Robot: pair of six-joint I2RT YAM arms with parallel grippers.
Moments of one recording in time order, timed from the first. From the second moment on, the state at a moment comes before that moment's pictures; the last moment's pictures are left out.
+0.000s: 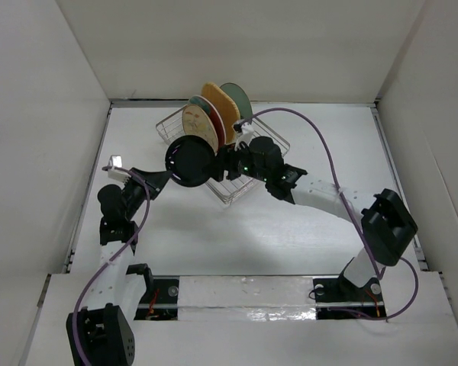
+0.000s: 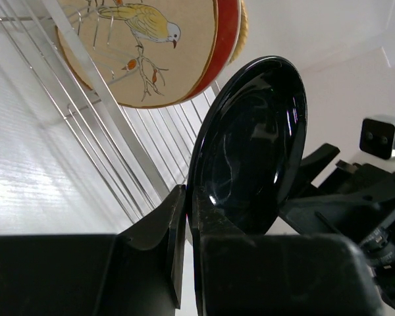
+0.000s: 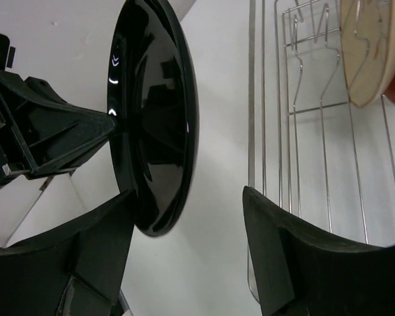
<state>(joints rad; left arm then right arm) 0.13 0.77 0.32 0.38 0.54 -1.01 0.81 1.61 1.15 0.24 -0.18 0.54</state>
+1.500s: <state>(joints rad) -0.33 0.49 0.69 -0.13 0.21 -0.48 0.88 2.27 2.13 -0.31 0.67 0.13</state>
